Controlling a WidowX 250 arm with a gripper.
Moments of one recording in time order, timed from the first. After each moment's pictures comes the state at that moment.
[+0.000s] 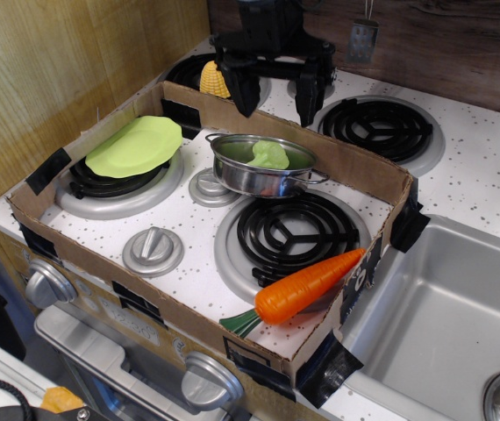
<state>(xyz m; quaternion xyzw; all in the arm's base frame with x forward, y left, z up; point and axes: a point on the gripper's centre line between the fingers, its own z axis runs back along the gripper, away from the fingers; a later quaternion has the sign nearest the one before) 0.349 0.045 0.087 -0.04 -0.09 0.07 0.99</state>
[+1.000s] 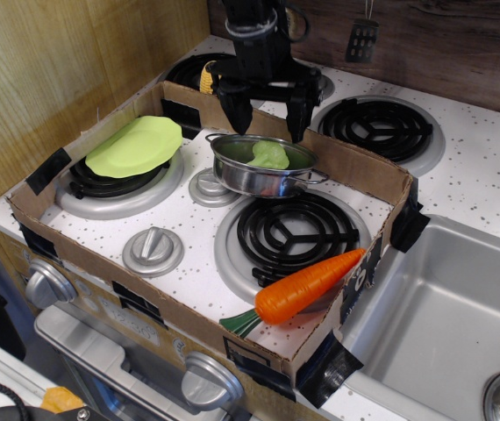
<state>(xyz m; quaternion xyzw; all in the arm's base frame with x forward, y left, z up) 0.362 0.054 0.053 -0.03 -0.10 0.08 0.99</state>
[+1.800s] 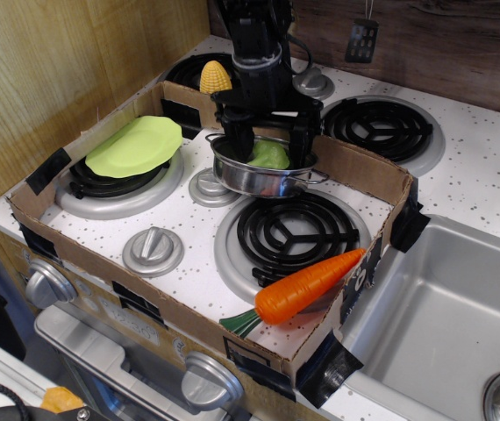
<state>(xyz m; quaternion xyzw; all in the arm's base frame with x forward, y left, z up) 0.359 0.052 0.029 -0.03 -0.08 0.10 0.99</state>
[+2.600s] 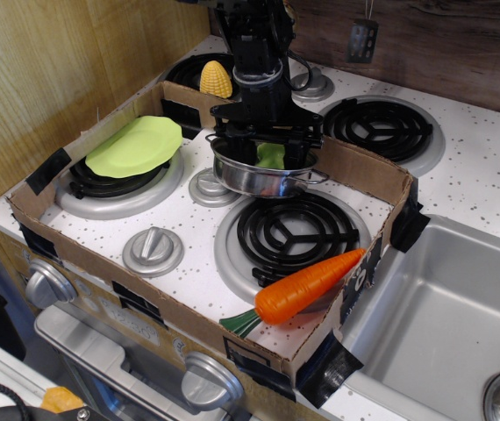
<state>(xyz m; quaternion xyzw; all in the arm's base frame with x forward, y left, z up) 0.352 0.048 0.021 -0.03 -0.08 0.12 0.99</state>
